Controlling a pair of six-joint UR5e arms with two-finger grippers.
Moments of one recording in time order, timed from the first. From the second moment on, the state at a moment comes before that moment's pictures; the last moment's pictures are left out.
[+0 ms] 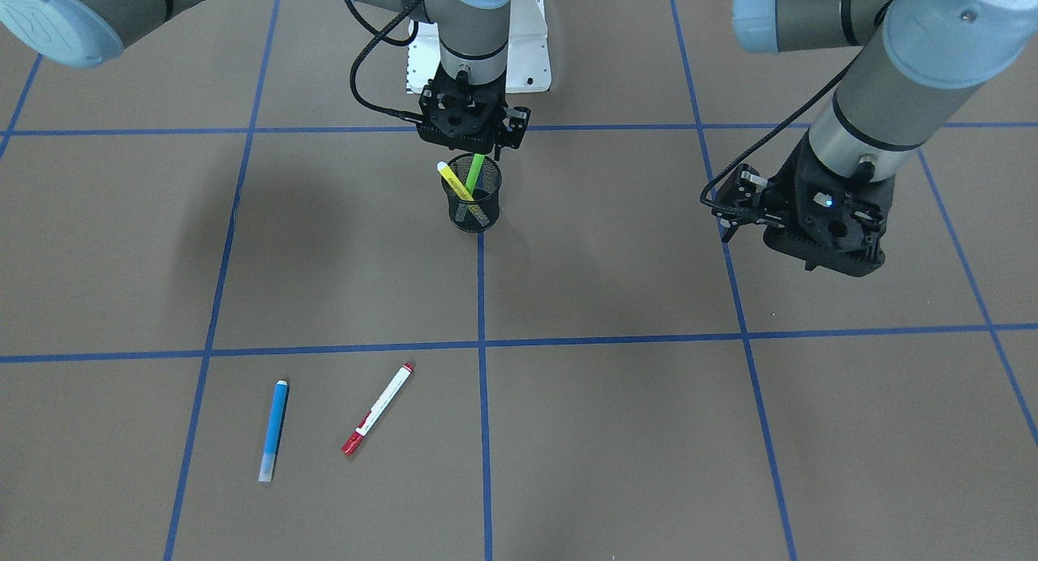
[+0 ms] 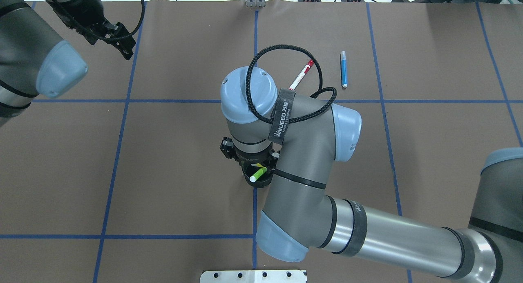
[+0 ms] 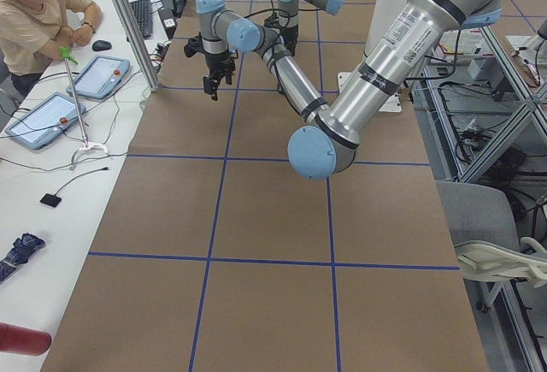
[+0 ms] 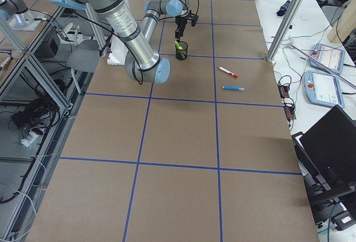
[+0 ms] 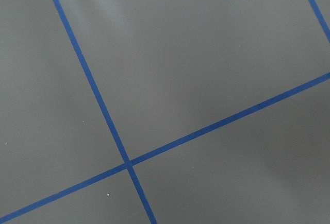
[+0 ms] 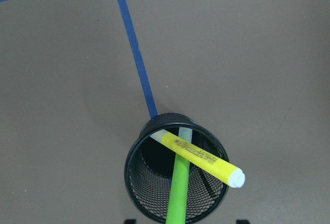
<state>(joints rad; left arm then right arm) -1.04 -2.22 -1.78 -1.23 -2.19 -0.30 0.44 -0.70 1.70 -1.89 1.92 1.50</state>
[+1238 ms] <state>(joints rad) -1.04 -2.22 -1.79 -1.24 -2.19 -0.32 0.42 -0.70 1.66 -1.86 1.93 1.50</state>
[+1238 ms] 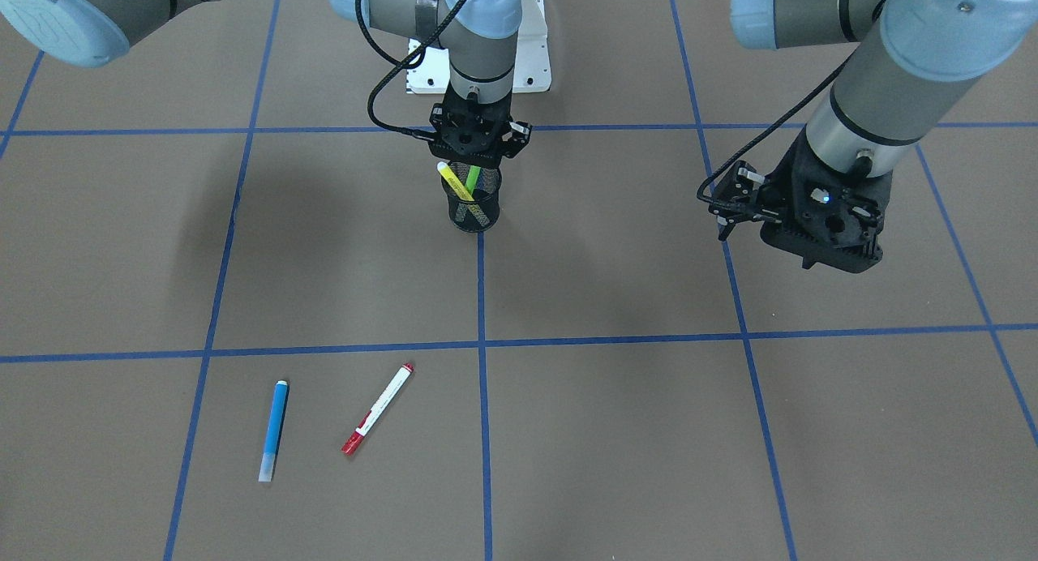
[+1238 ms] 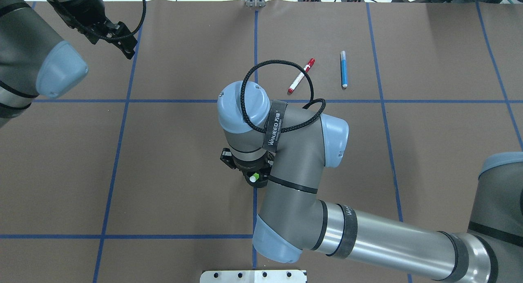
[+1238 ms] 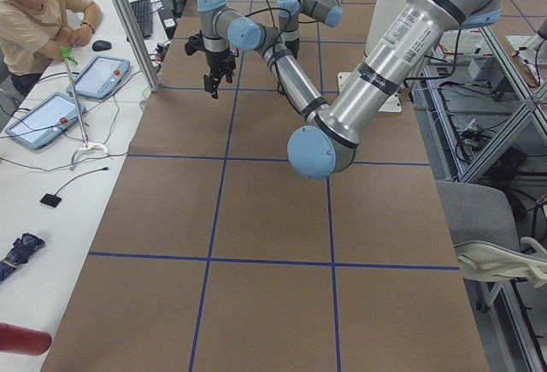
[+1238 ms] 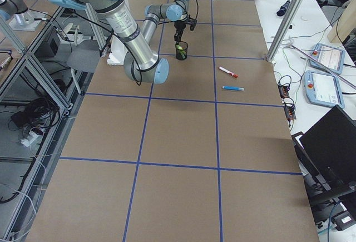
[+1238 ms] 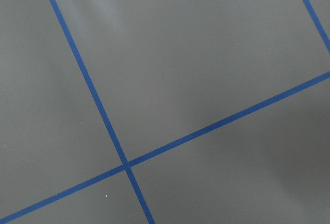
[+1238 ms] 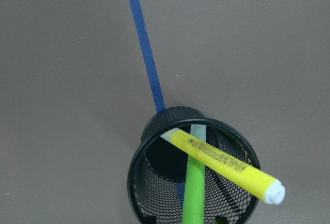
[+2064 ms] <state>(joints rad) -1.03 -2.22 -1.78 -1.25 -2.19 -0.34 0.43 -0.70 1.68 -1.87 1.93 1.50</state>
